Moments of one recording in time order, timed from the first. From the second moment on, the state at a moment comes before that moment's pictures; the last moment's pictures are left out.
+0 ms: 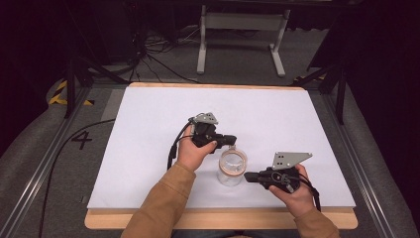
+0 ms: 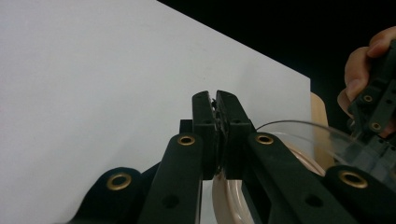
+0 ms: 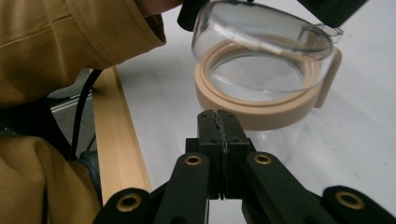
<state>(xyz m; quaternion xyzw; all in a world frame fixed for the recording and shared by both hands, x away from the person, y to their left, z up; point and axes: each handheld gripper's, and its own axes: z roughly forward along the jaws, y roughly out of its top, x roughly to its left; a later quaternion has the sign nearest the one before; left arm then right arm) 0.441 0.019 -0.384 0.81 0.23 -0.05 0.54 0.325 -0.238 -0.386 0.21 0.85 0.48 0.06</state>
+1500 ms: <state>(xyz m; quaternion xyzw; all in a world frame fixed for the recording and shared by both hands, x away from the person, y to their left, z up) 0.390 0.110 -0.363 0.81 0.29 0.03 0.51 0.367 -0.230 -0.356 0.17 0.83 0.54 0.07</state>
